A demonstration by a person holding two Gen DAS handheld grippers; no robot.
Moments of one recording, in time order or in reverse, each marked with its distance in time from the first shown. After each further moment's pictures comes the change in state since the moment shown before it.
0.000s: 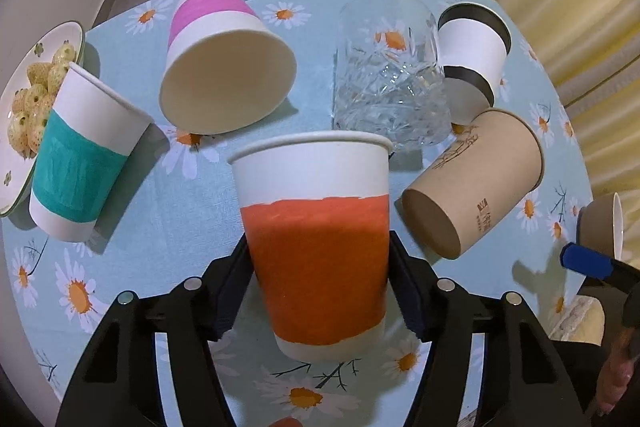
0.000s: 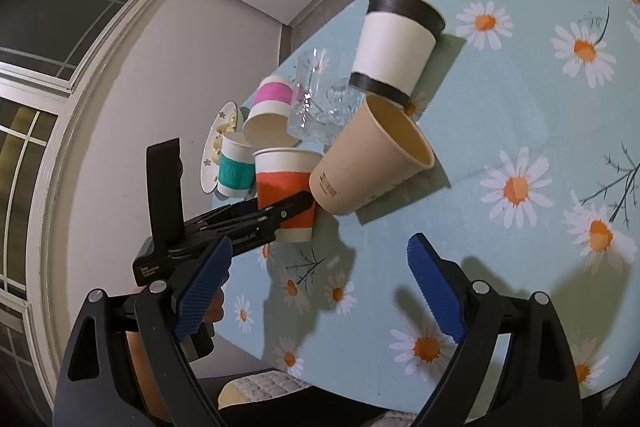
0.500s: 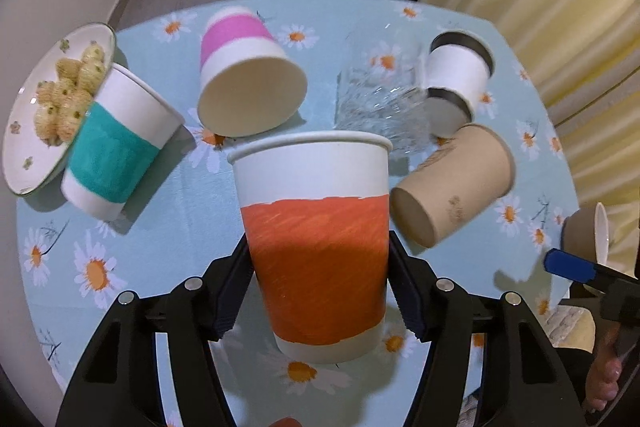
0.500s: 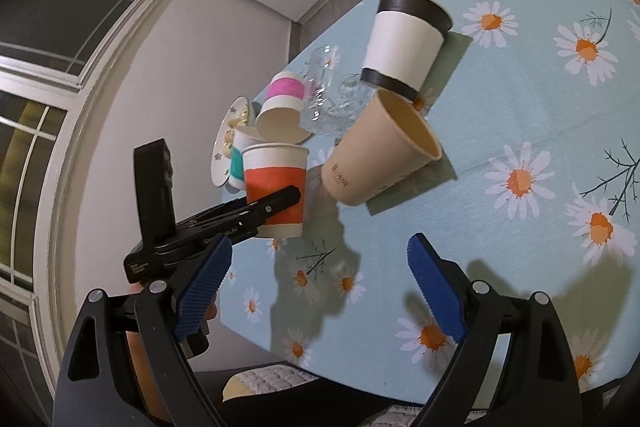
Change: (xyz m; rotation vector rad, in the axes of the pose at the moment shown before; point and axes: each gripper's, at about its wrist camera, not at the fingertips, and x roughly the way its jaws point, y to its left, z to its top) left arm -0.041 0.002 -0.013 -0.034 -0.067 0.004; right arm -0.012 0.008 -0.004 -0.022 0.015 0.042
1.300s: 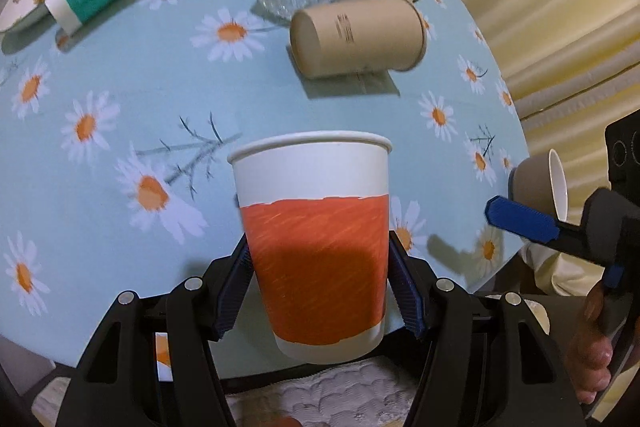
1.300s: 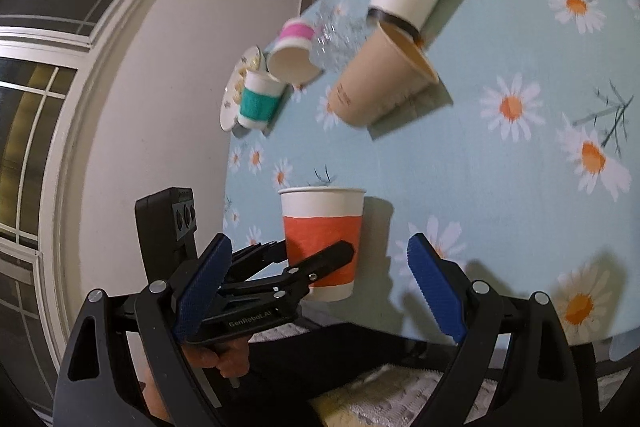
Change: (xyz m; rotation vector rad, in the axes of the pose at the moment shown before) left arm 0.008 -0.060 -0.110 -0.161 0.060 -0.155; right arm -0.009 -0.004 -0.041 -0.022 0.144 0.012
